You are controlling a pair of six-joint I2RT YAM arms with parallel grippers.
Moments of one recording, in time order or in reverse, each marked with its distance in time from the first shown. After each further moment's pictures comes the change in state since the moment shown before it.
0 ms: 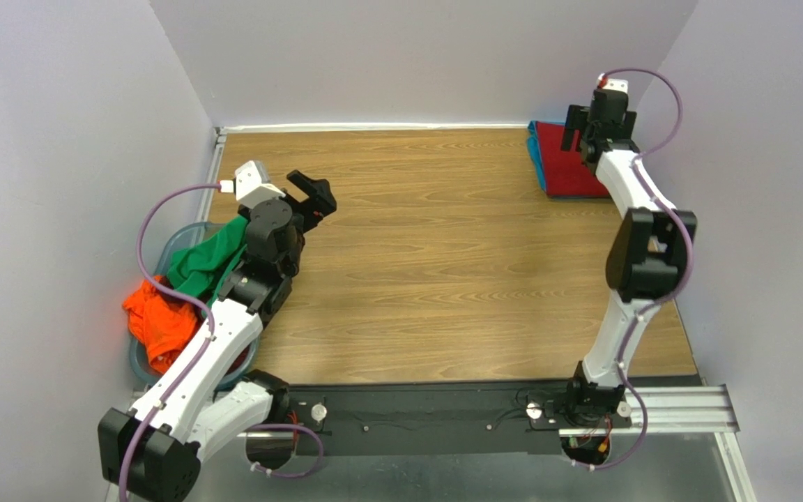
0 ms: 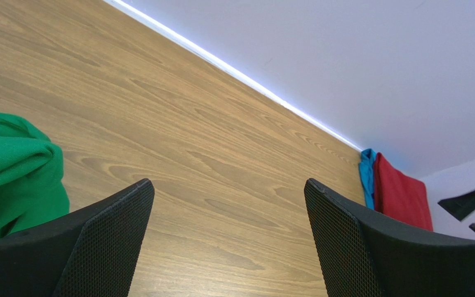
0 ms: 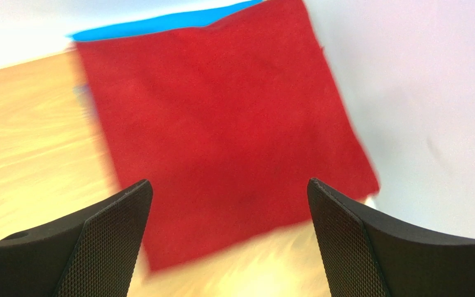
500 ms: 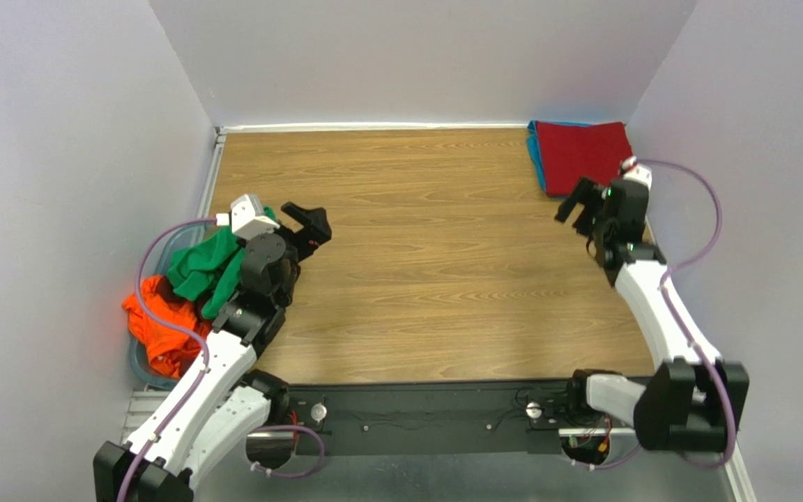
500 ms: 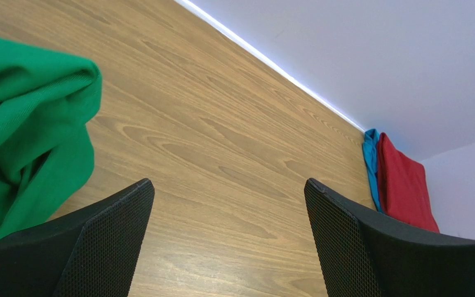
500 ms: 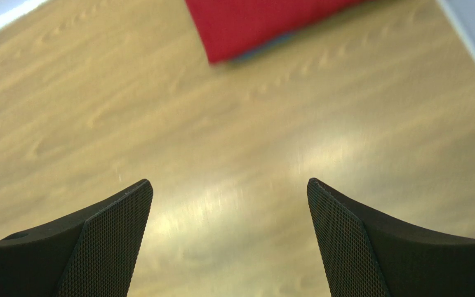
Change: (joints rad) left arm 0.000 -0.179 -0.193 0.006 0.024 -0.045; right arm 0.019 -0.862 -0.871 0.029 -0.195 0.361
